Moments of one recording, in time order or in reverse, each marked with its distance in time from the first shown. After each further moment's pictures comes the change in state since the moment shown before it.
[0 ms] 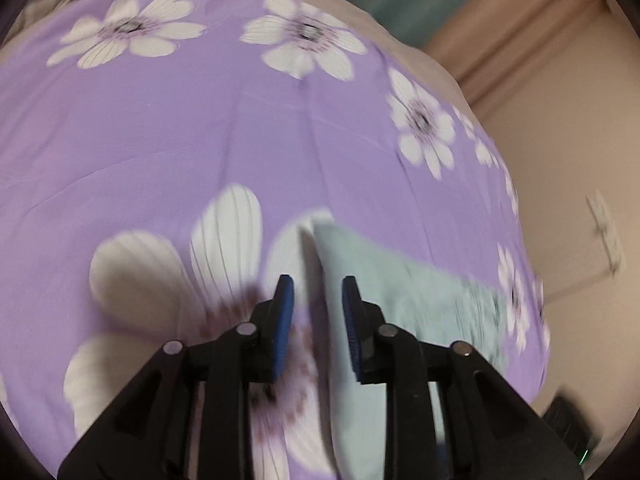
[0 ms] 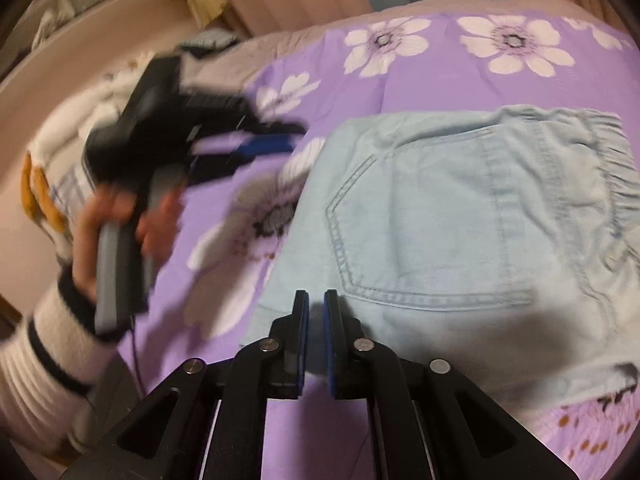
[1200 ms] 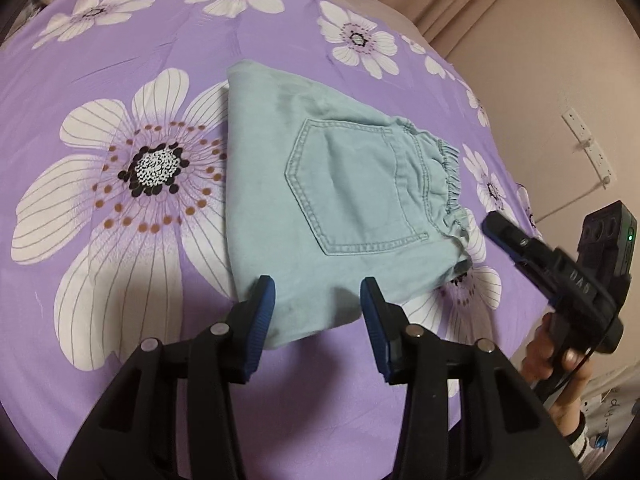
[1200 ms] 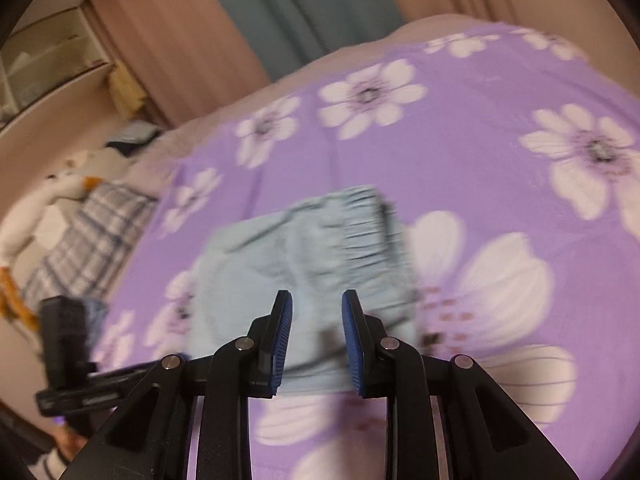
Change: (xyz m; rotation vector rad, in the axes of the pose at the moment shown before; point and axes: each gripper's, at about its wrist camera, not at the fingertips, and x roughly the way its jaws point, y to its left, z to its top) left arm -0.007 -0.055 -0.121 0.123 0.099 -0.011; right arm -0.117 -0.066 -0.007 0.207 -0.220 -0.191
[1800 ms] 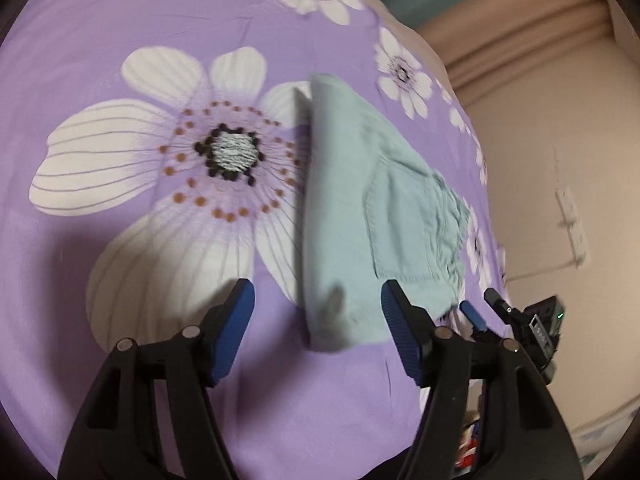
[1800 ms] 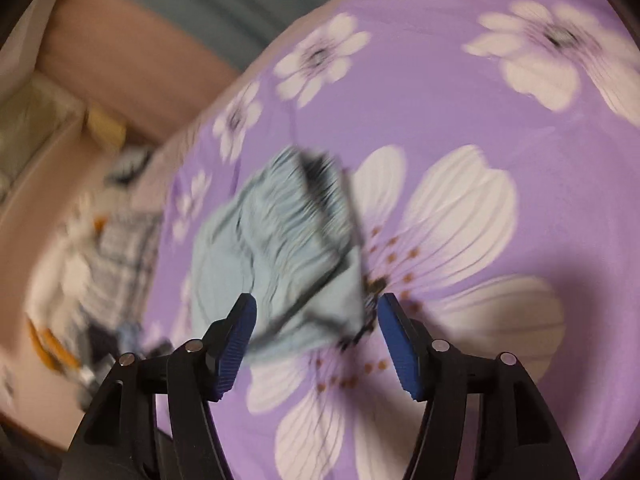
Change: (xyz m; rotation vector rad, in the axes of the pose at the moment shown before) left arm -0.015 0.066 0.004 -0.298 -0.024 -0.137; right arm -0.002 -0.079 -0.015 0.307 0.086 0.093
